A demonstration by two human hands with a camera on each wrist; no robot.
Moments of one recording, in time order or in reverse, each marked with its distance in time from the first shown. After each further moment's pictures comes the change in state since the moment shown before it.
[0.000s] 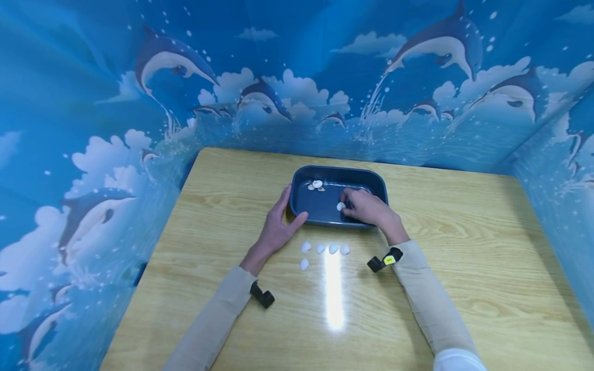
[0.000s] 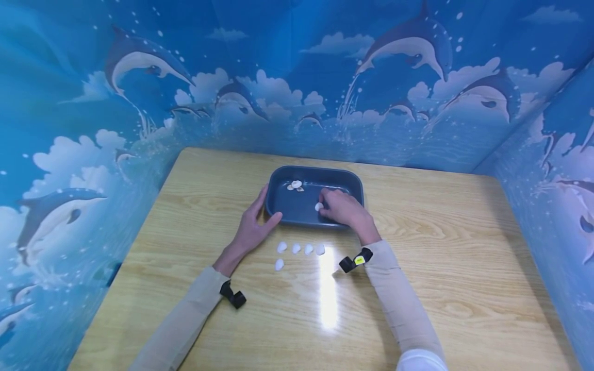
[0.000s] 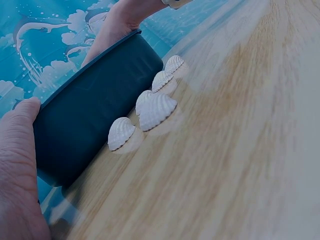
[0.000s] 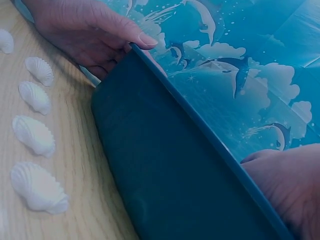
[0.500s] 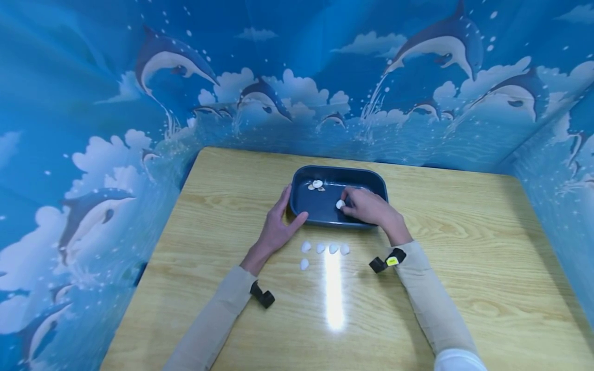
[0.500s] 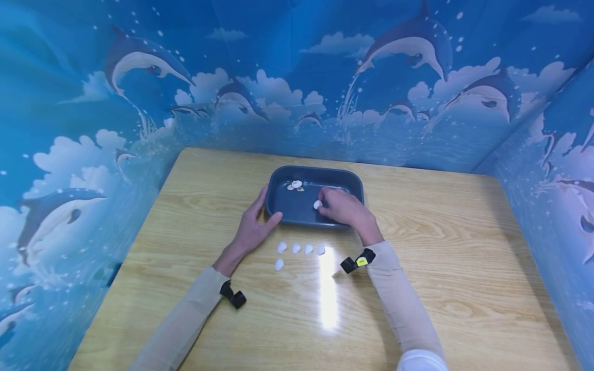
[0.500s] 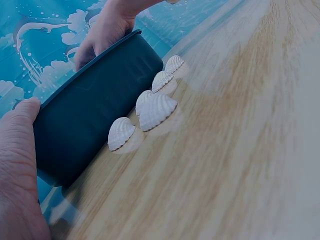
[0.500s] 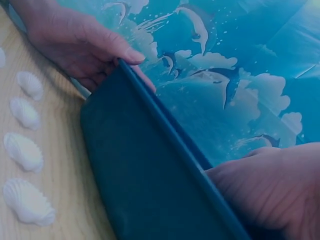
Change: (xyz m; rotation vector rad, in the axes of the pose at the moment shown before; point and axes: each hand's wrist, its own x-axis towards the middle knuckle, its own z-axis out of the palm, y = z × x) left_hand 0.000 0.000 0.000 0.001 -0.002 -0.003; right_hand -0.007 -0.008 -0.009 0.023 0.014 -0.022
